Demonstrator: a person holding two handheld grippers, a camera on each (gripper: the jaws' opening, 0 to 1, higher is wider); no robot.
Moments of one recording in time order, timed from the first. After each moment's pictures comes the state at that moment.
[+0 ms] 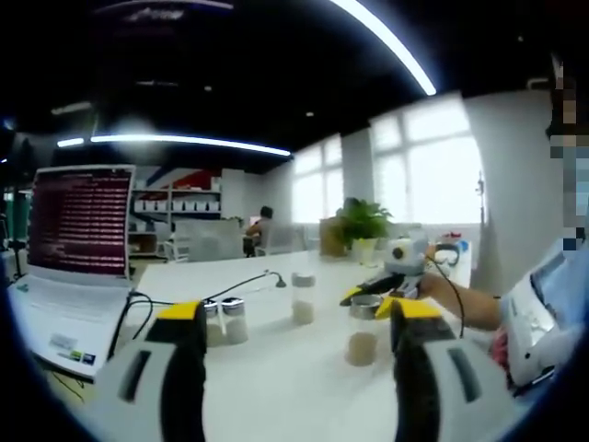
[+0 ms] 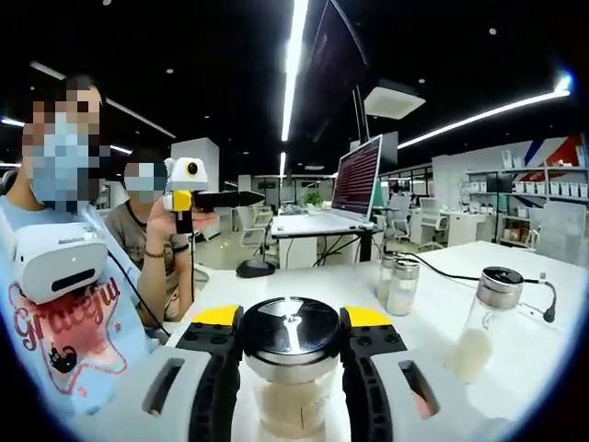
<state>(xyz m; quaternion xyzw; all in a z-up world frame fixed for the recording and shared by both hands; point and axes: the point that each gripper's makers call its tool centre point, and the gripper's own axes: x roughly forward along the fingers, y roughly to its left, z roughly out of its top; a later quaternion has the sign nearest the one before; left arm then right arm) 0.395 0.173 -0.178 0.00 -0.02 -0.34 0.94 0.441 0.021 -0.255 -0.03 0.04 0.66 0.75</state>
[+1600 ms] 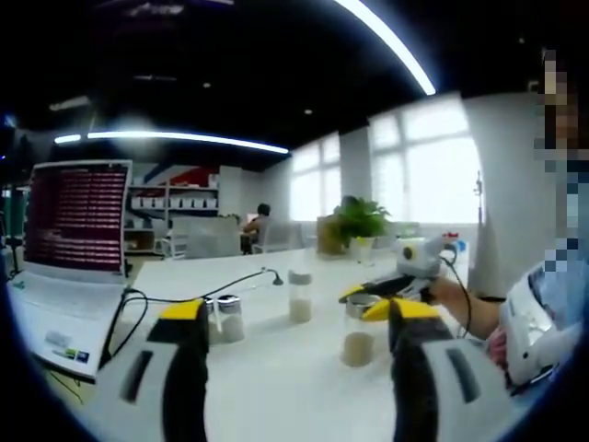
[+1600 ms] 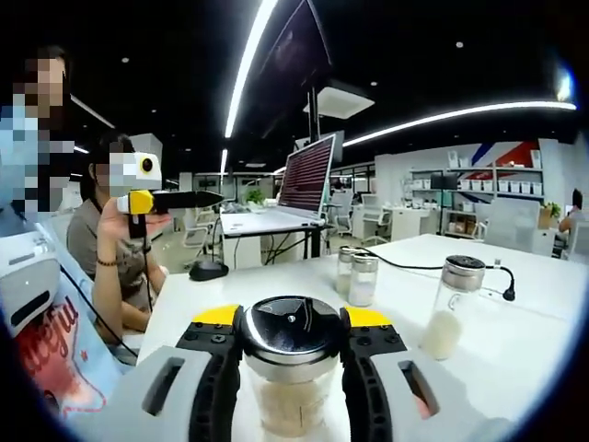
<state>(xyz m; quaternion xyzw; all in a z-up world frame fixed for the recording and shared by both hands) 0.398 0.167 -0.183 -0.01 -0.01 -0.35 0.94 0.447 0.029 -0.259 -0.03 0.05 0.53 0.85</state>
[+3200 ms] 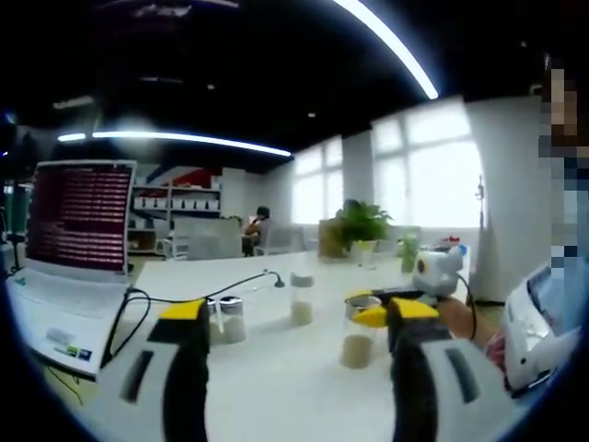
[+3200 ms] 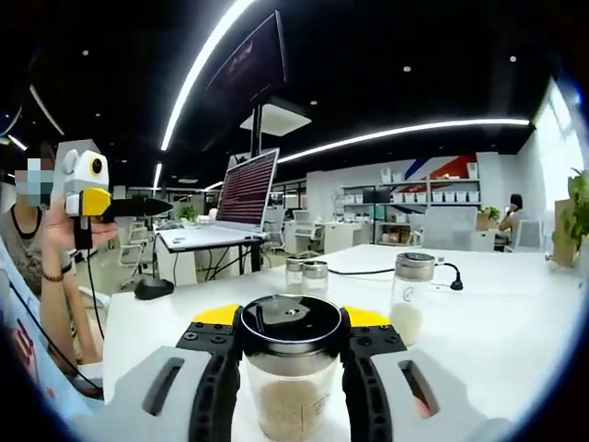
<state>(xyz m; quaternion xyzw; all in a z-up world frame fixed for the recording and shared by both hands) 0.397 0.170 -0.181 -0.02 -0.01 -0.34 0.94 0.460 0.018 -0.258 -0.01 0.01 0.37 0.93</state>
